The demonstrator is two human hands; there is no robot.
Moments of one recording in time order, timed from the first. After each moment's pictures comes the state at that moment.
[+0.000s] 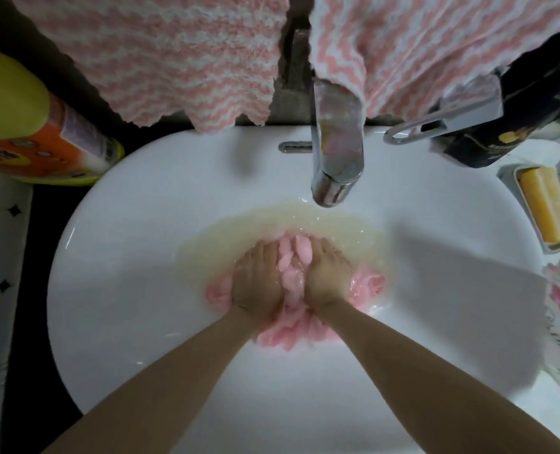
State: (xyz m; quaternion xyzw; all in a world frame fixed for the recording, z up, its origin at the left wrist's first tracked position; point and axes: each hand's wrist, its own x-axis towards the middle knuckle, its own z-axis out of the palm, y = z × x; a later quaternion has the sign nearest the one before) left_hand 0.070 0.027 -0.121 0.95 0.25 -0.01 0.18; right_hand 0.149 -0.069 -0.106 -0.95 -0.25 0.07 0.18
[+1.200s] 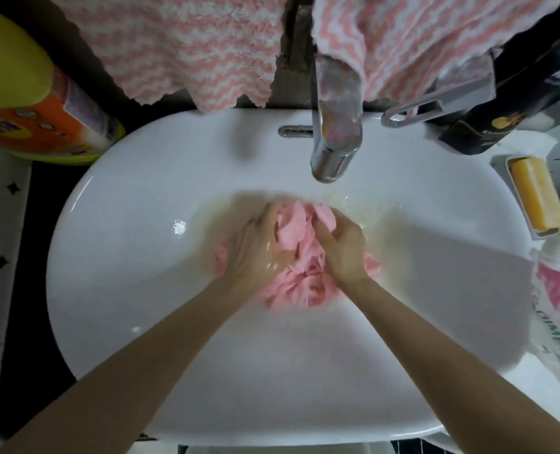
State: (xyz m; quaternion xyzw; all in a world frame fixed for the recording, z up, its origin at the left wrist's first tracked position) left_hand 0.086 0.044 -0.051 0.92 0.22 0.02 0.32; right_hand 0.176 -0.077 -0.065 -0.87 -0.13 0.22 0.43
